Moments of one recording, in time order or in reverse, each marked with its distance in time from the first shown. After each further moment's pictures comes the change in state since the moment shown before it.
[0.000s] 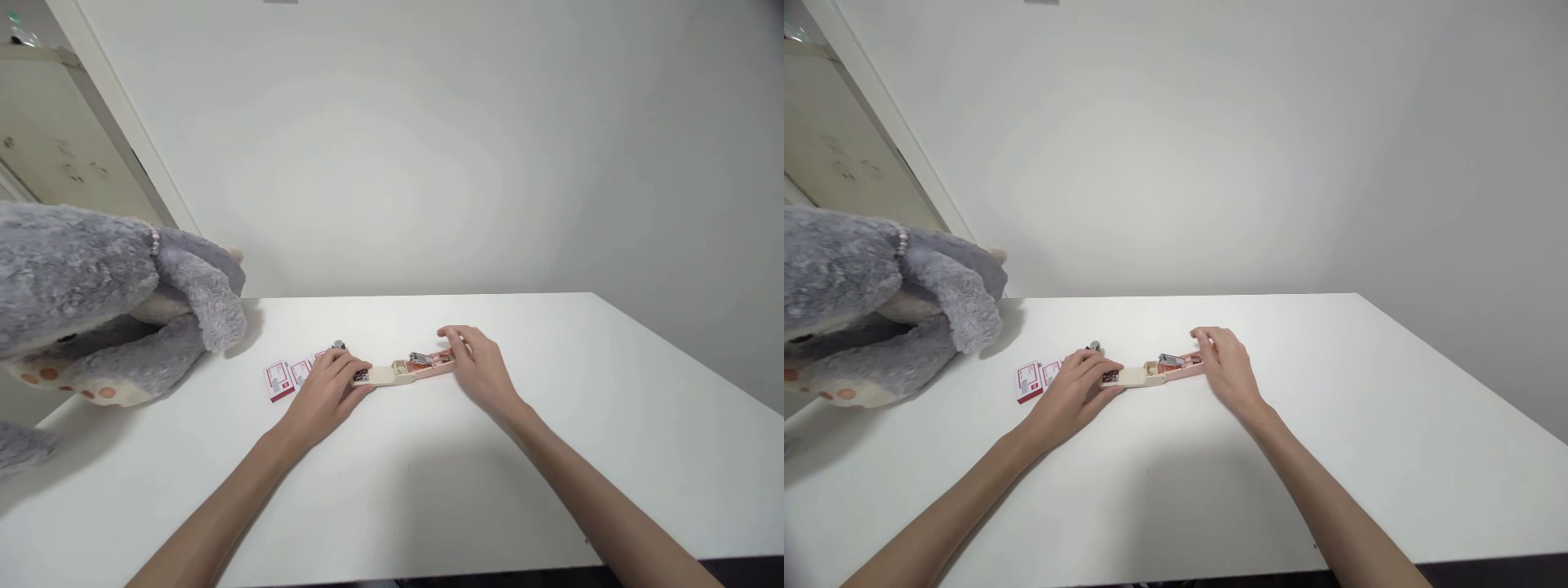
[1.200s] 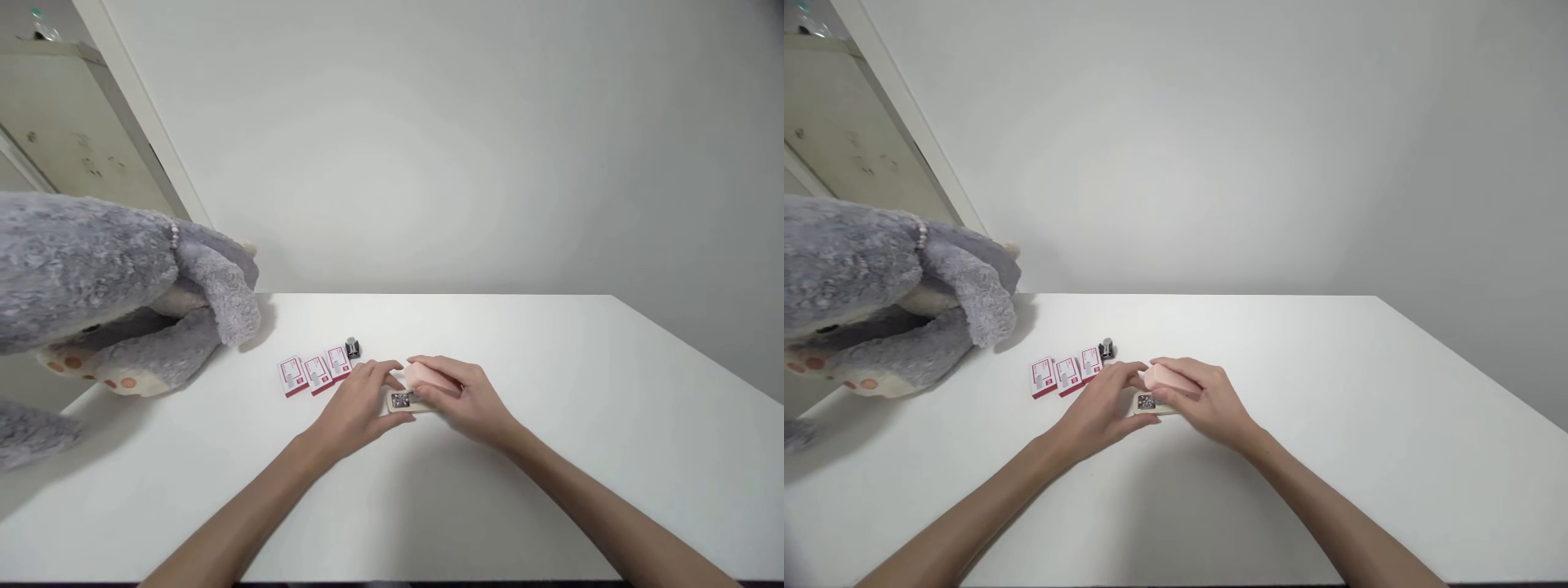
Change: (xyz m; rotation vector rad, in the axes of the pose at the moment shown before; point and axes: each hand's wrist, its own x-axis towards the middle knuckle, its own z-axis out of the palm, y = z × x) left_hand -0.006 0.025 0.014 -0.242 -0.069 -0.065; right_hand -0.032 -0.040 0.019 0.281 -0.346 -0.088
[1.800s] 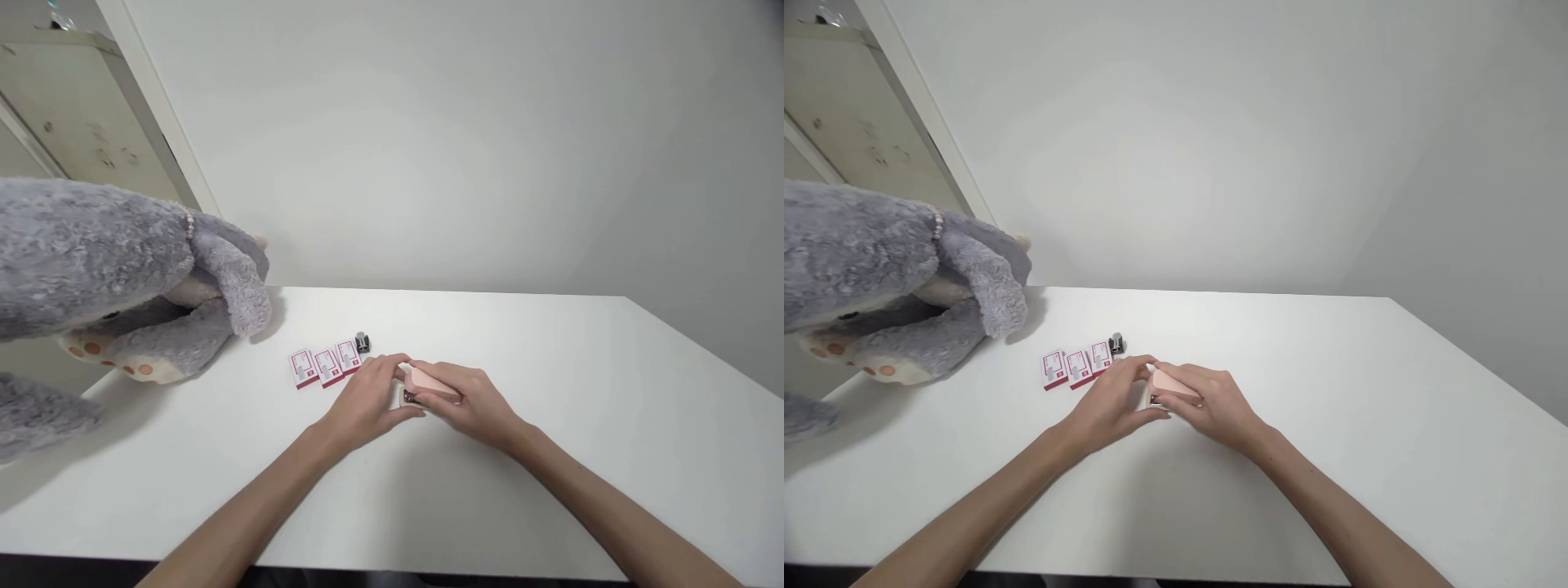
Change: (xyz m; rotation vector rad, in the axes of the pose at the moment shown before) left_hand -0.001 0.007 0.000 -0.013 0.029 -0.031; right_hand -0.003 0.008 0.008 -0.247 -0.137 -0.131
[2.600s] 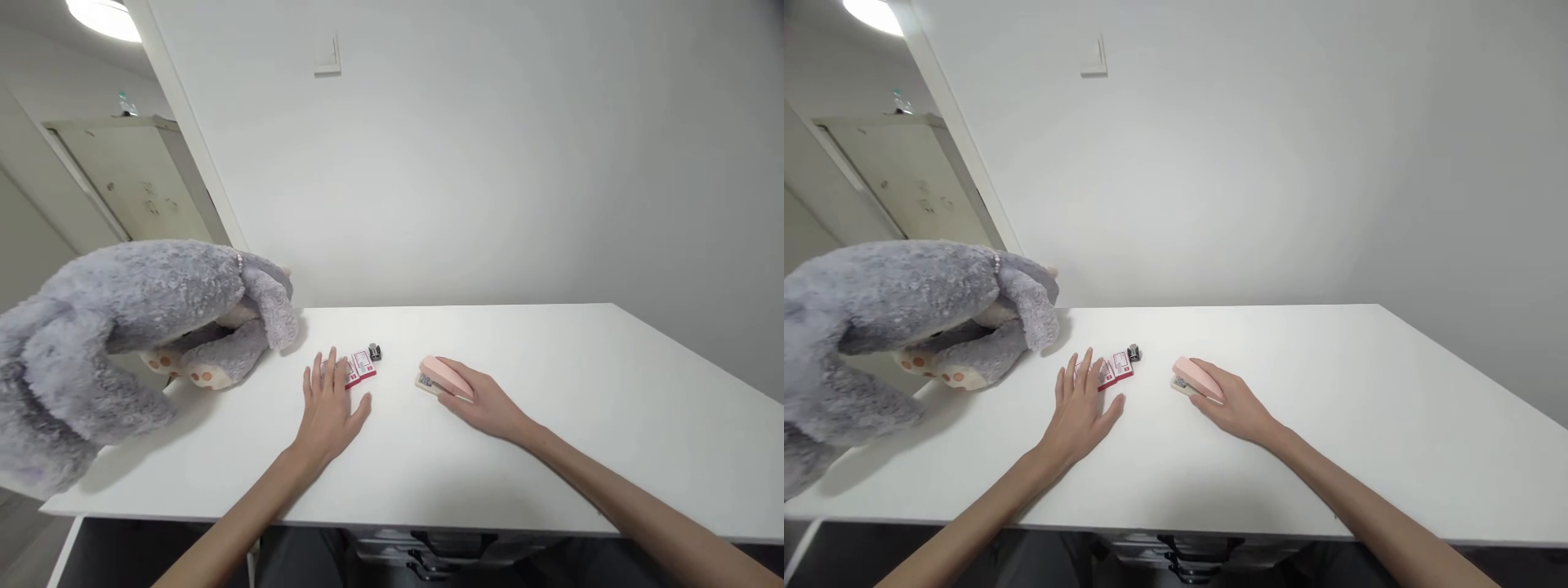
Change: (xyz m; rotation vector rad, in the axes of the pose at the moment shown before) left_hand -0.067 -0.028 -0.030 0.532 0.283 -0.212; right_hand -0.025 0.000 -0.011 0.051 0.052 0.094
